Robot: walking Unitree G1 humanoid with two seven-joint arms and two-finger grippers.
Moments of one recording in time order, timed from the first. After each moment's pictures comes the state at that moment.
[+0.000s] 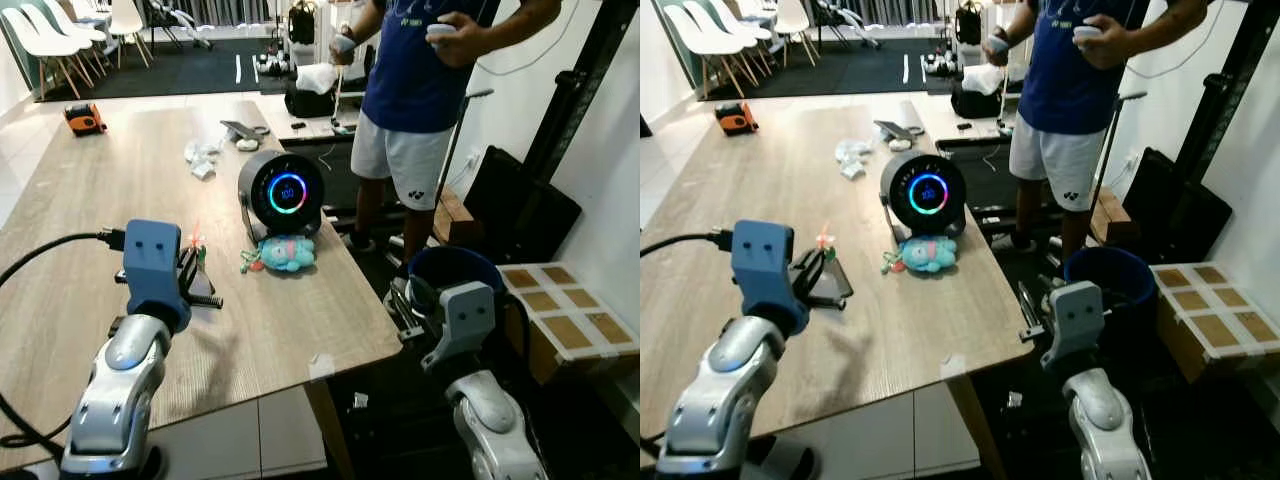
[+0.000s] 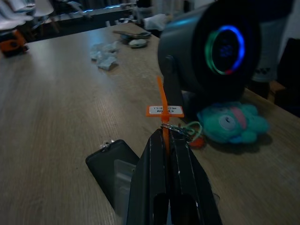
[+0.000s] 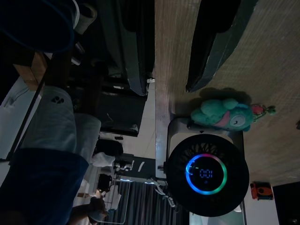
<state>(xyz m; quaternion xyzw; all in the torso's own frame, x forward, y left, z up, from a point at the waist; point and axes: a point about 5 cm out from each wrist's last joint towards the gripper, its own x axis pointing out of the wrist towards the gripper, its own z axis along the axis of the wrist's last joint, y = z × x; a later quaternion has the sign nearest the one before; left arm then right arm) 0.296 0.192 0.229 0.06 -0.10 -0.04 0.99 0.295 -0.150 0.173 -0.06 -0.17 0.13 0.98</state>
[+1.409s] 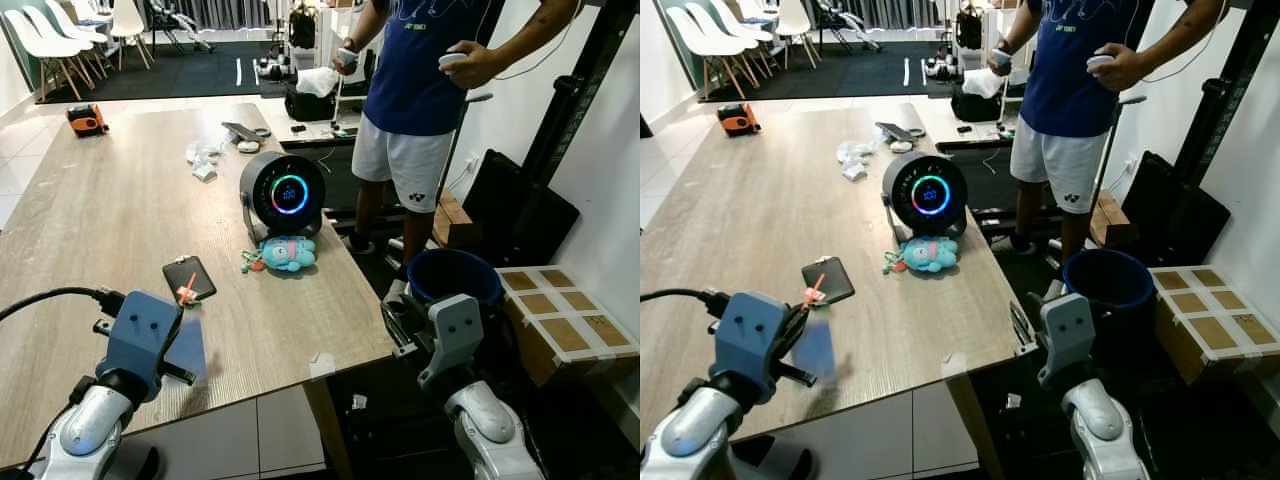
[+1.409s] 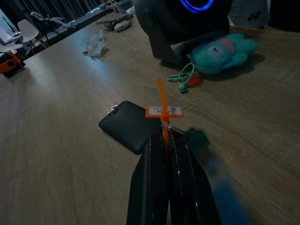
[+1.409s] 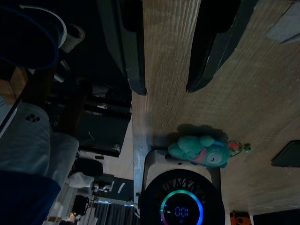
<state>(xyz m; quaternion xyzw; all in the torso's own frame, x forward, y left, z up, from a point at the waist) 0.251 0.210 0.180 0.19 -0.07 -0.08 0.98 0.289 -0.150 0.147 -0.07 -0.12 0.17 0.98</state>
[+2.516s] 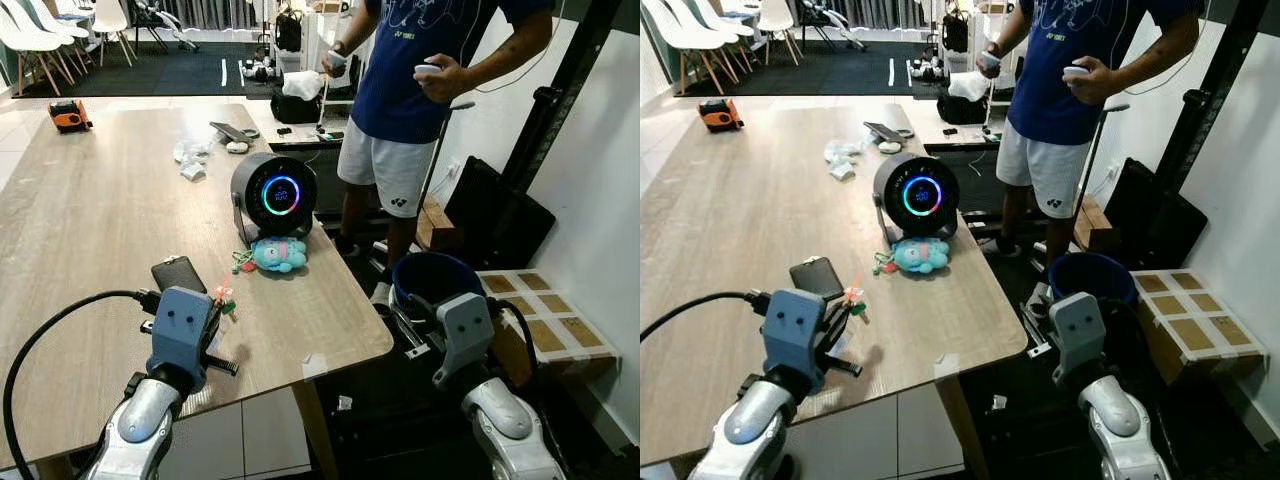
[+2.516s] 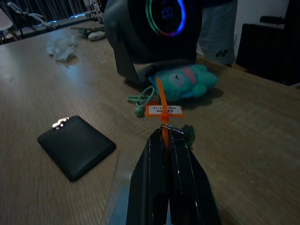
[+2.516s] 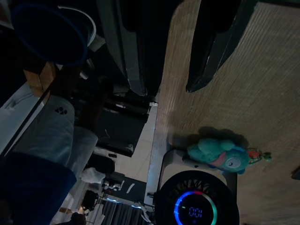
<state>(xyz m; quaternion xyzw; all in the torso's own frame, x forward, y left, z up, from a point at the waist) 0.277 0.171 0.172 0.10 -0.10 -0.09 0.99 0.295 -0.167 0.152 -0.11 -0.11 0.17 0.97</state>
